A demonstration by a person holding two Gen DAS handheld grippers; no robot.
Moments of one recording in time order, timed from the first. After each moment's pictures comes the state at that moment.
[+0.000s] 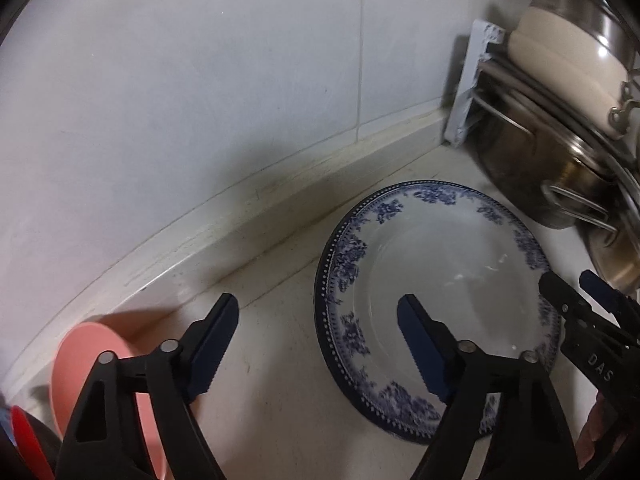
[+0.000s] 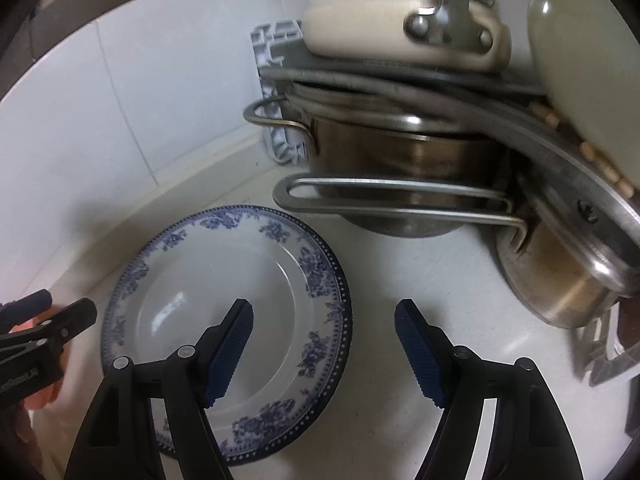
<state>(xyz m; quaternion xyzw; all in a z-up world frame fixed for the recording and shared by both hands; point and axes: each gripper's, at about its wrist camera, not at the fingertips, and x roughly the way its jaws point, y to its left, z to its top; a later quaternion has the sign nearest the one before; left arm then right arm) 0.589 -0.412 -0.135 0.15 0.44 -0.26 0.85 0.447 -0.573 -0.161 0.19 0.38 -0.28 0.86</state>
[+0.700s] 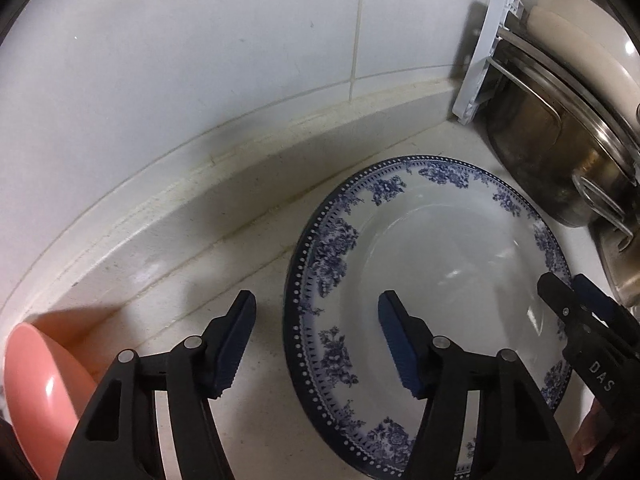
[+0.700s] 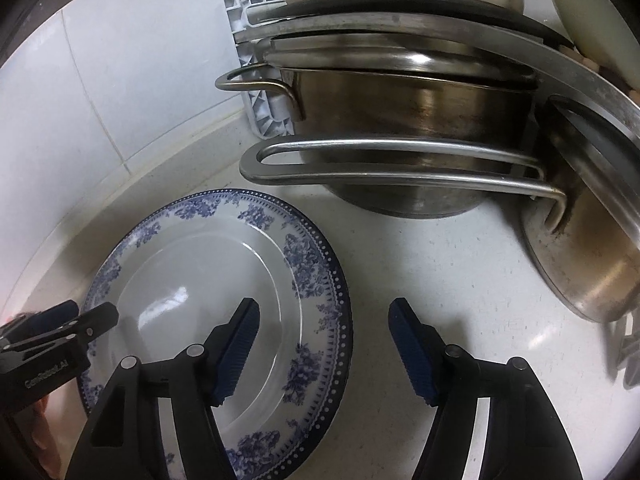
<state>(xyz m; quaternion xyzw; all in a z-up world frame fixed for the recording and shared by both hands) 0.606 -0.428 -0.171 0.14 0.47 -0.27 0.83 0.463 -0.587 -0.190 0.21 0.39 -0.27 0.86</state>
